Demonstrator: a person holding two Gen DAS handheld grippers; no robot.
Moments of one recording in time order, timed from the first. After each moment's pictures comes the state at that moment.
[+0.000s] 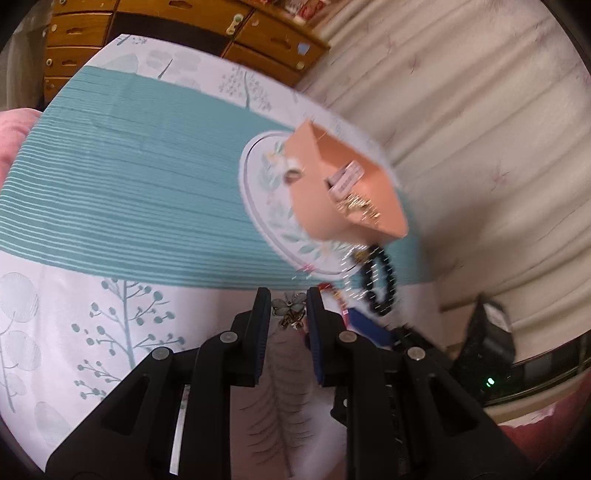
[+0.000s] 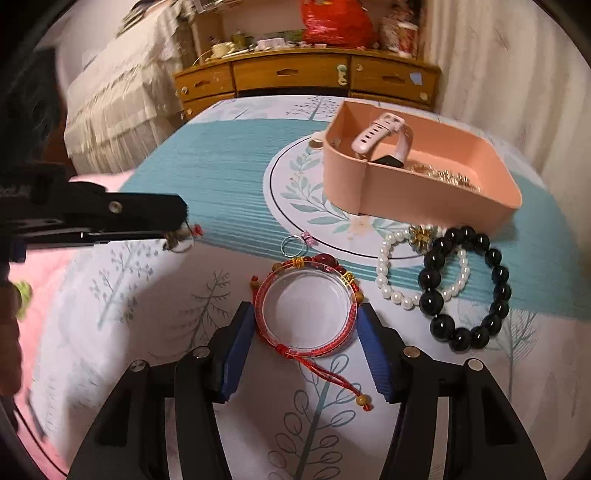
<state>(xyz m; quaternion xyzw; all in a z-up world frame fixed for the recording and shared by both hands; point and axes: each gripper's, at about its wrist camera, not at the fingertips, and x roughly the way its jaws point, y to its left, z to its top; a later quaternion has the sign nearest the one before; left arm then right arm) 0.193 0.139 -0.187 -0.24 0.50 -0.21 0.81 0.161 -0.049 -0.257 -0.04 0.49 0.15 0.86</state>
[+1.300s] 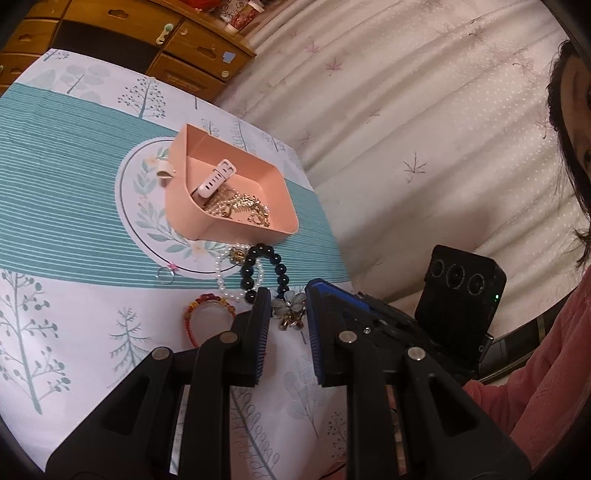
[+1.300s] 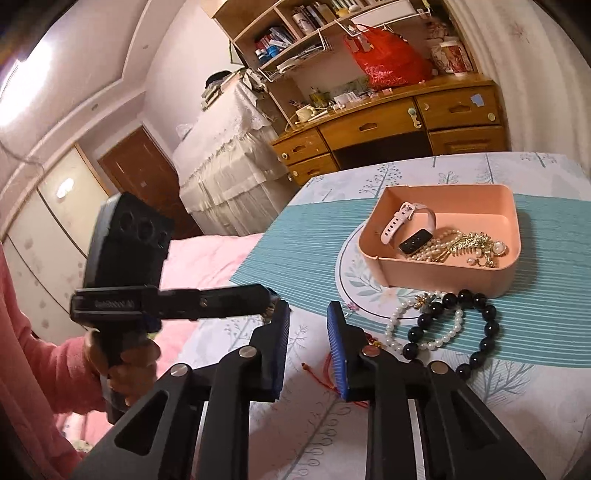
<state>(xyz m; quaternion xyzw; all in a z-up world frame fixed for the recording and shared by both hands) 0.165 0.073 -0.149 -0.28 0.44 -0.33 0.79 0.156 -0.163 -0.158 0.13 0.40 0.37 0.83</state>
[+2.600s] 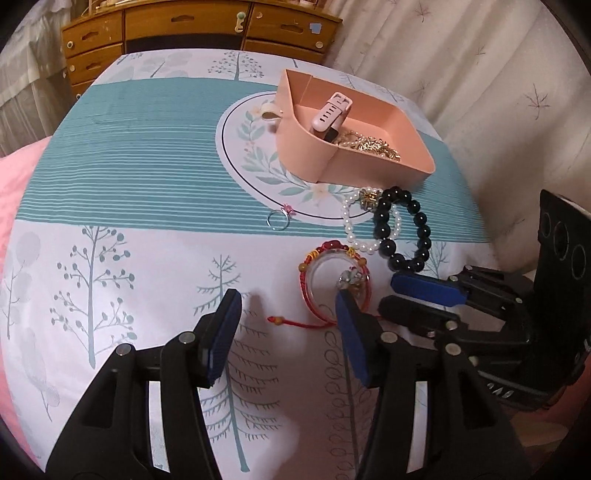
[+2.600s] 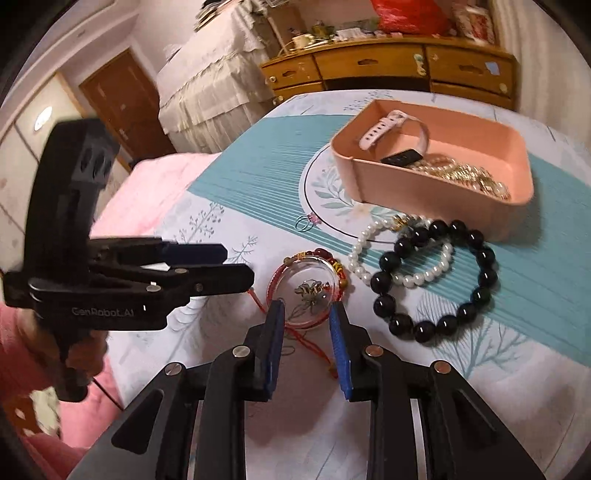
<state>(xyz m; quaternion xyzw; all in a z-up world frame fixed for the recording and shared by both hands) 0.154 0.041 -0.195 -0.11 0.53 -0.11 0.84 0.164 -0.135 -0.230 -0.02 0.50 0.35 0.79</state>
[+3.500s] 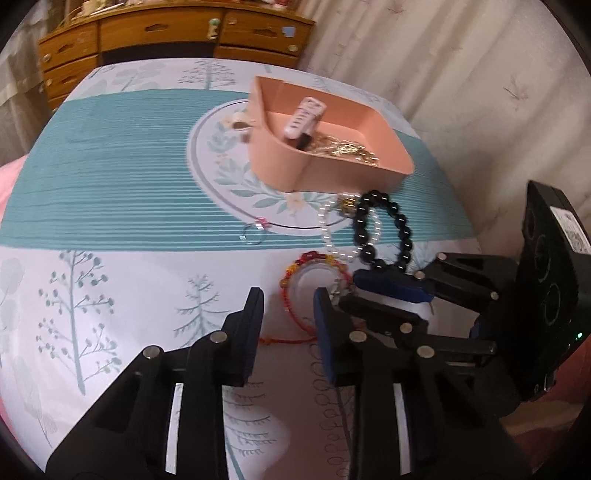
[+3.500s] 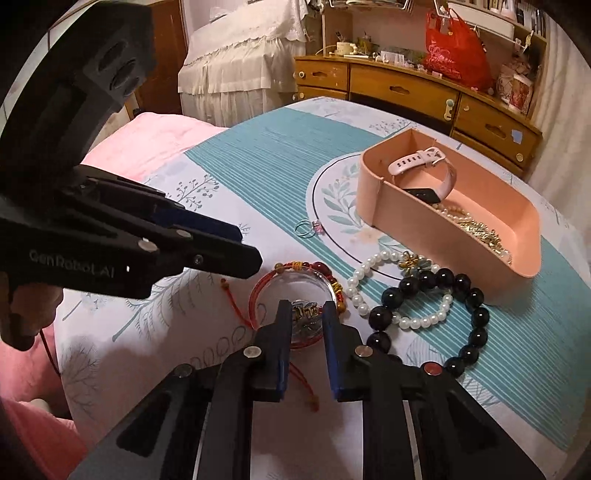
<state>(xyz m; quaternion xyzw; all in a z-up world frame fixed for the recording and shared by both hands) 0.161 0.031 -0.196 -0.10 0.51 -0.16 0.84 0.160 -0.106 -0.241 -0.16 0.44 0.36 0.81</state>
